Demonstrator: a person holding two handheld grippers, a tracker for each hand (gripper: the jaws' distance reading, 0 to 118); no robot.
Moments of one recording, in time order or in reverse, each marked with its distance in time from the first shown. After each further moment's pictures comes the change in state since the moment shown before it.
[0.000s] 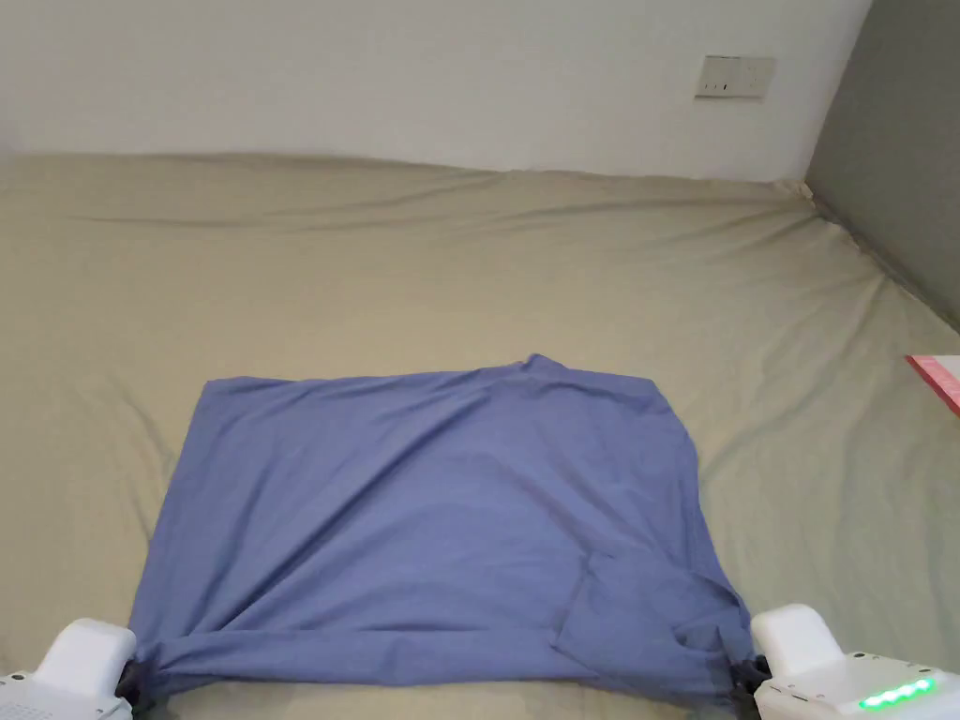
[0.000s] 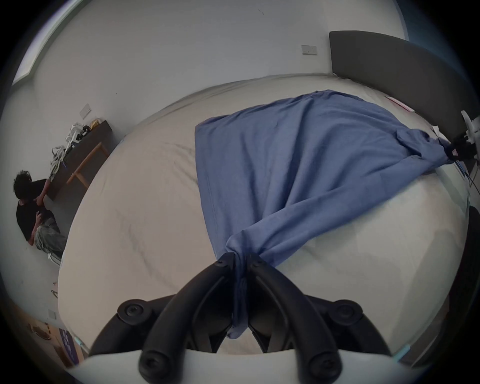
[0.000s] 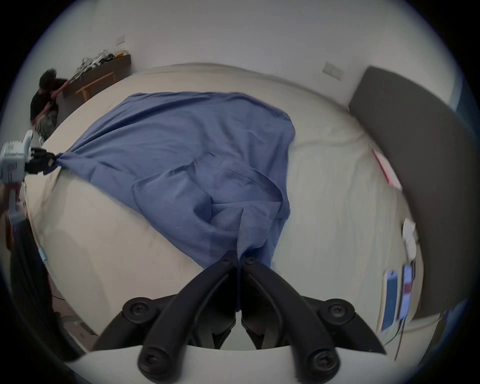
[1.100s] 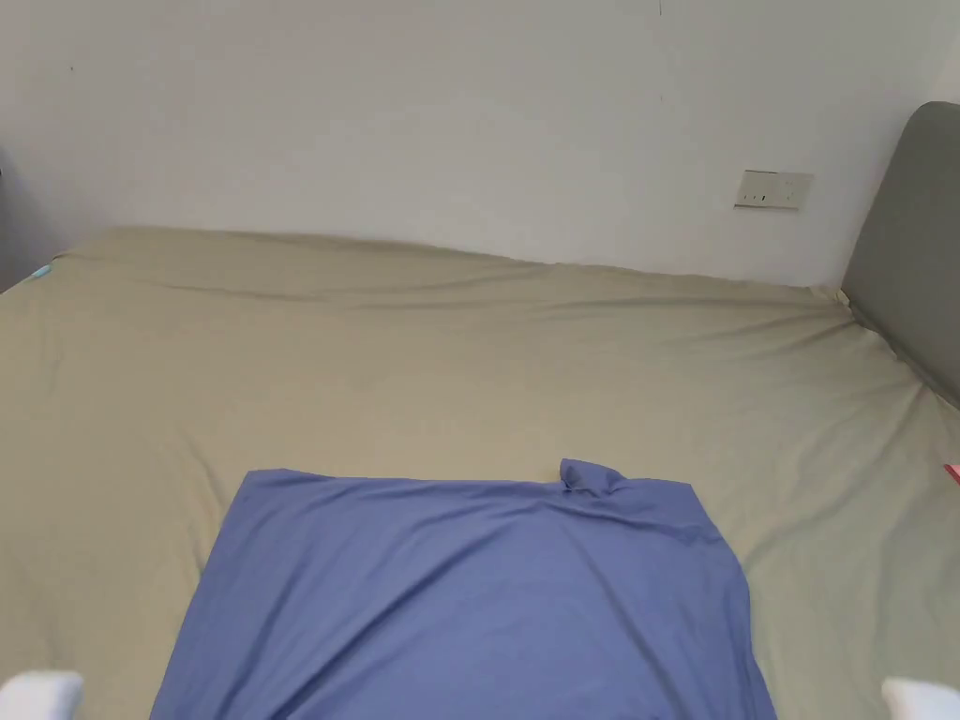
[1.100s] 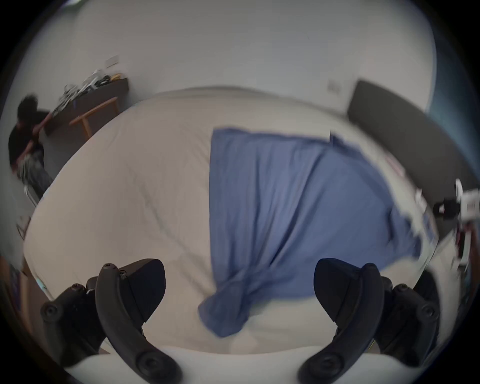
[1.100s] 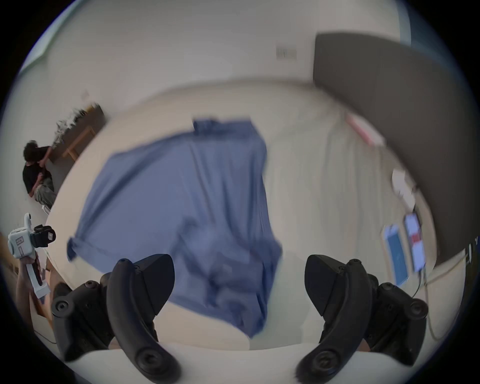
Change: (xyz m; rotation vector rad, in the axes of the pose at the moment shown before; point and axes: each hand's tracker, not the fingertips) left arm -0.053 -0.012 0.066 0.092 -0.171 0.413; right arm 0.013 0.032 0.087 0.175 0.012 -0.259
